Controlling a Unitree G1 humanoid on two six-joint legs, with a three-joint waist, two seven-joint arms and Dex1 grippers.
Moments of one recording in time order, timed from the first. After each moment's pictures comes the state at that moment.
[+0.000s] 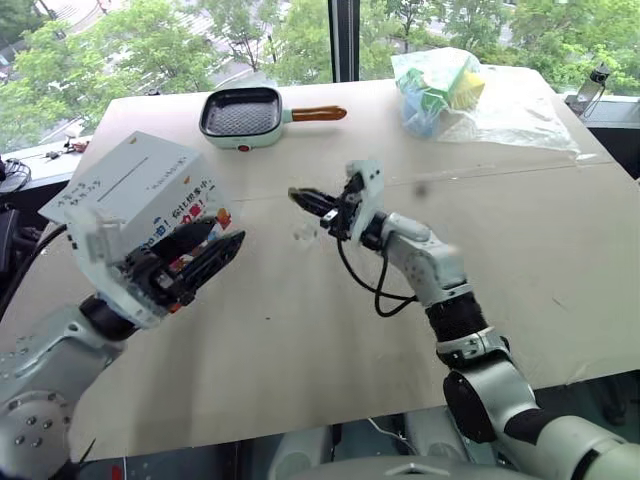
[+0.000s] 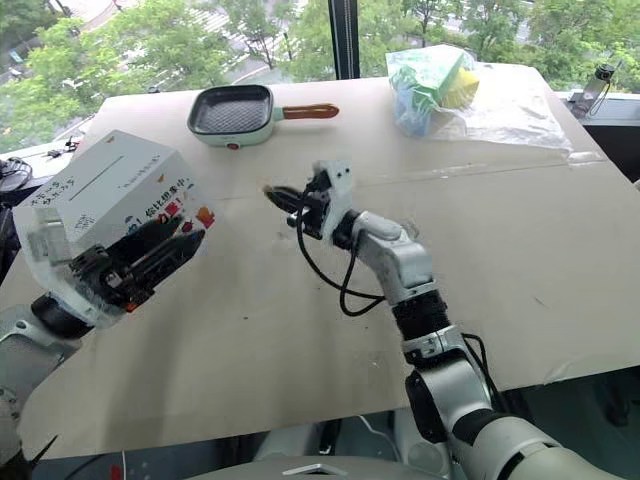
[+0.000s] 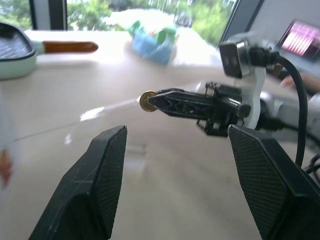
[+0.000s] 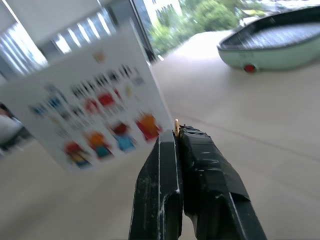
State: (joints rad) left arm 0.08 0.60 0.69 -0.65 -1.17 0.83 -0.52; right arm -0.73 0.13 0.09 0.22 0.45 0.53 0.63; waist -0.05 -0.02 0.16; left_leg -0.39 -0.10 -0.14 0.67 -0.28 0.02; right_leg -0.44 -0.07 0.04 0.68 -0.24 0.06
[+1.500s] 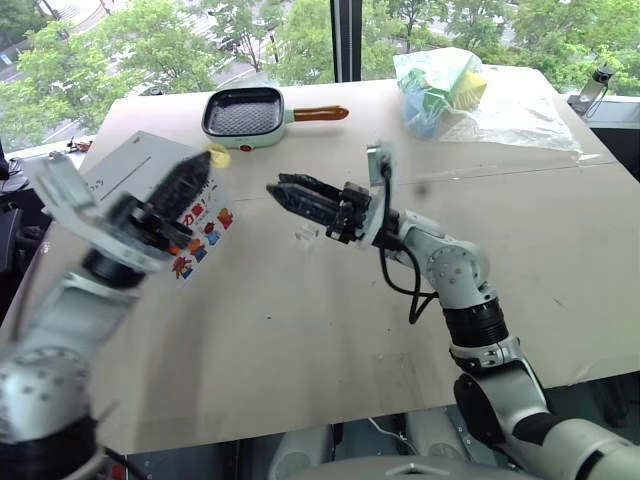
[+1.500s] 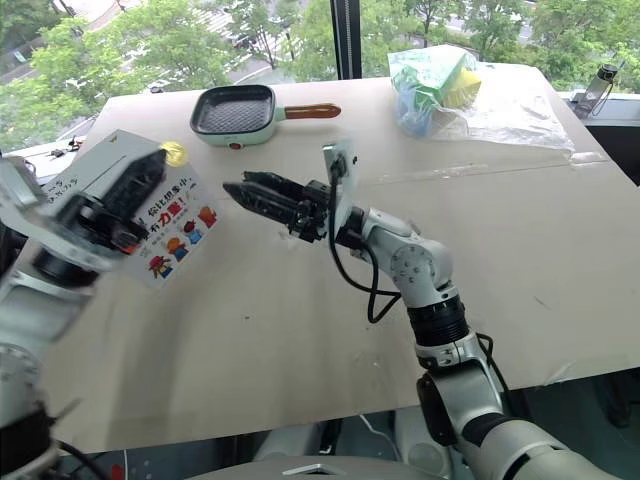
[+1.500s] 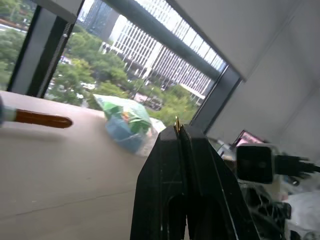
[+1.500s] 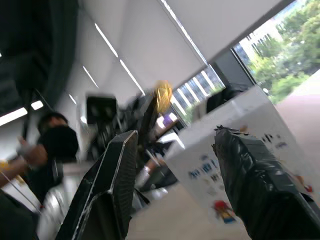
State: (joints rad) left arm -0.09 0.78 0.58 -0.45 -1.47 0.61 -0.30; right arm -0.70 0.03 0.18 0.01 0.70 0.61 0.70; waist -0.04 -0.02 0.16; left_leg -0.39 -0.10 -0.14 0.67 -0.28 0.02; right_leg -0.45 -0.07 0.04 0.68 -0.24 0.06
